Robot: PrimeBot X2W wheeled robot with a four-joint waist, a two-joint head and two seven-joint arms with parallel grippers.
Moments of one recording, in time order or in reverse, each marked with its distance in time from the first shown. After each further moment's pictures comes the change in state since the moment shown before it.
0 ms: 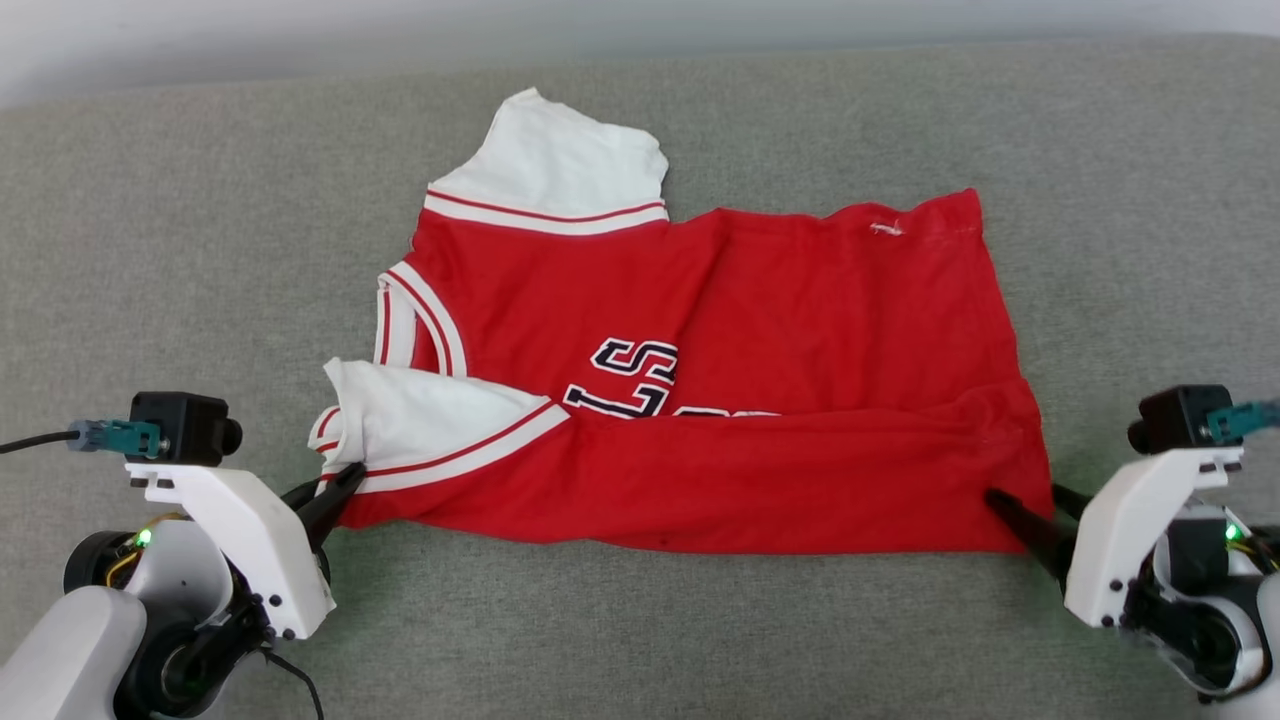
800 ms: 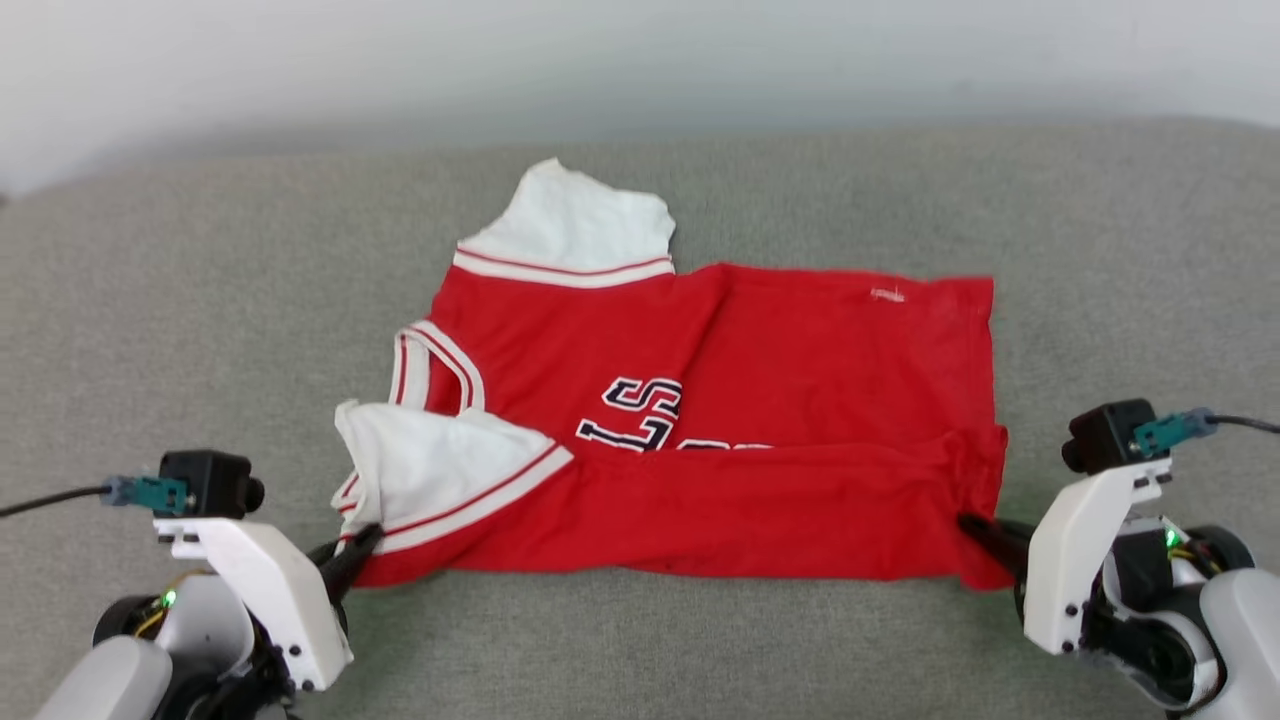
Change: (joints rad) left arm 0.062 -0.027 -0.018 0.024 -0.023 0.011 -0.016; right arm -0.060 -0.083 0.206 0.086 0.114 0.000 -0.074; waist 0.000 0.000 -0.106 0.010
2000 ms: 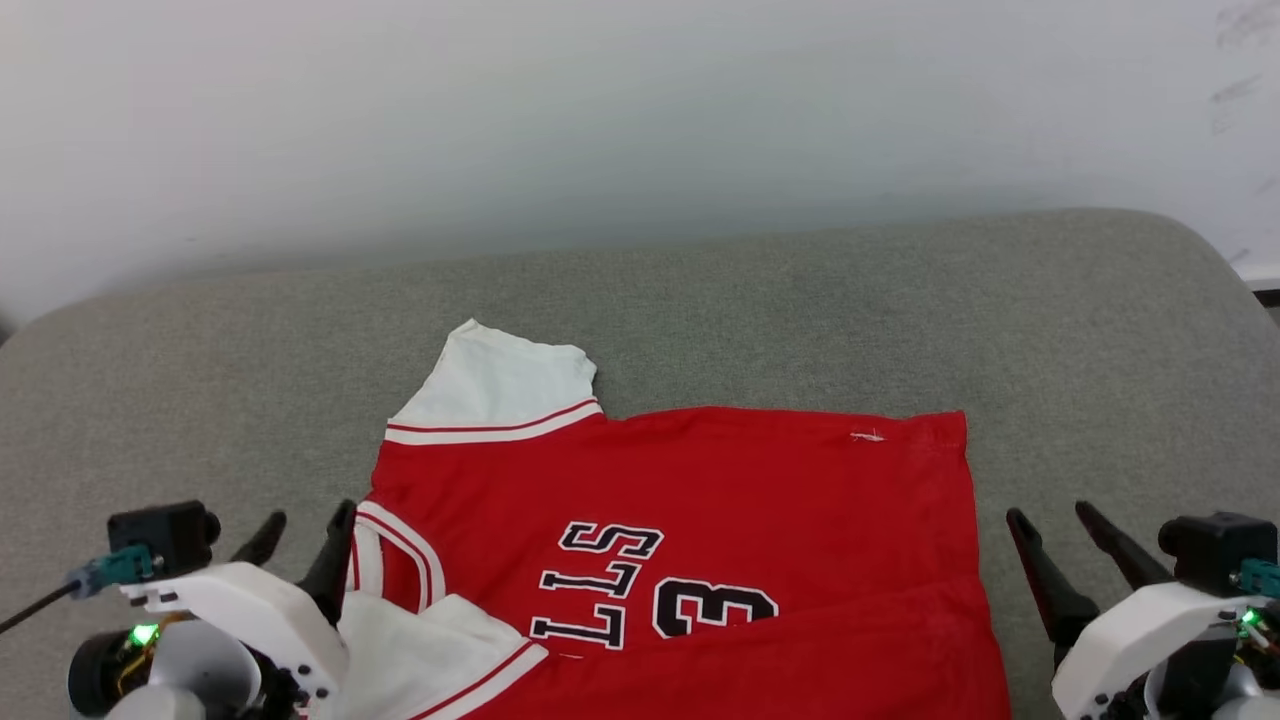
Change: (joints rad) left arm 0.119 -0.074 0.042 -0.002 0.129 0.141 -0.304; right arm 0.254 0.091 -0.163 -0.089 -0.256 0.000 -0.511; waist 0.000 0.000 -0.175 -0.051
